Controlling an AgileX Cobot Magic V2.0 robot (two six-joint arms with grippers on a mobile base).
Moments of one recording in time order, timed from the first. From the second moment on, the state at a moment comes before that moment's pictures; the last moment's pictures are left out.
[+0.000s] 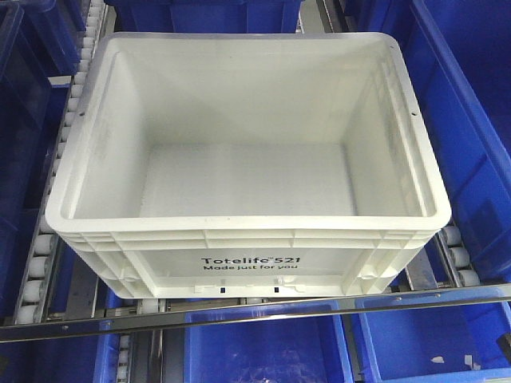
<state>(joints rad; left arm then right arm) -0.20 -0.01 0.03 -0.10 0.06 0.16 0.20 0.09 -0.16 -0.02 0.14 -0.20</state>
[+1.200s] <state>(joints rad) -0.20 -0.01 0.03 -0.10 0.05 0.17 0.20 -0.01 0.03 0.01 0.02 -0.17</state>
